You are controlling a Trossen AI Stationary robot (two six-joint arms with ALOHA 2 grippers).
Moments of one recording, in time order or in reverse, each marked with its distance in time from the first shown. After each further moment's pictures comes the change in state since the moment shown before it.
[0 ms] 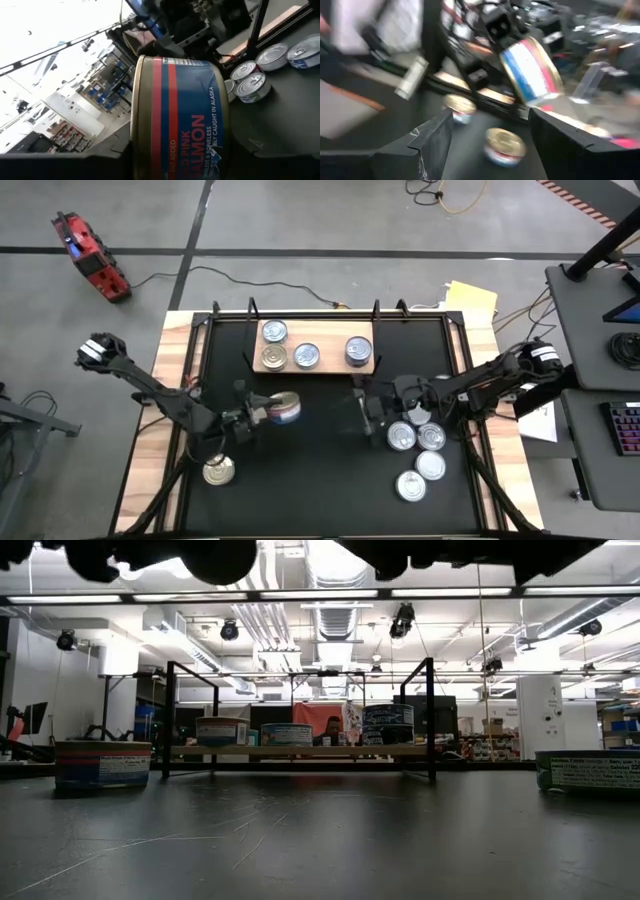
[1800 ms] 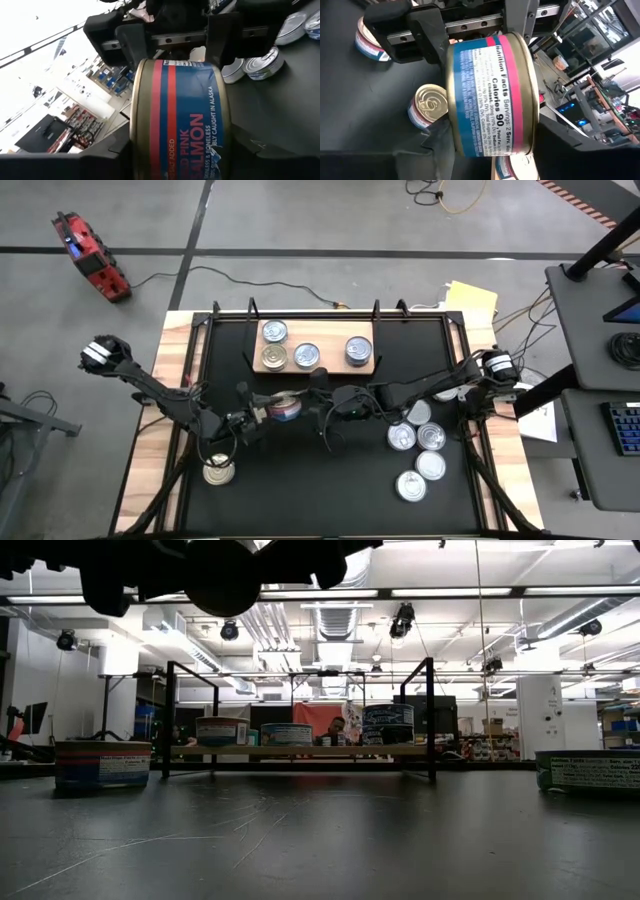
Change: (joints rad) left arm 0.009 0.088 -0.012 0.029 -0.105 -0.023; right arm 0.028 0.358 0.584 -0.508 0.393 -0.327
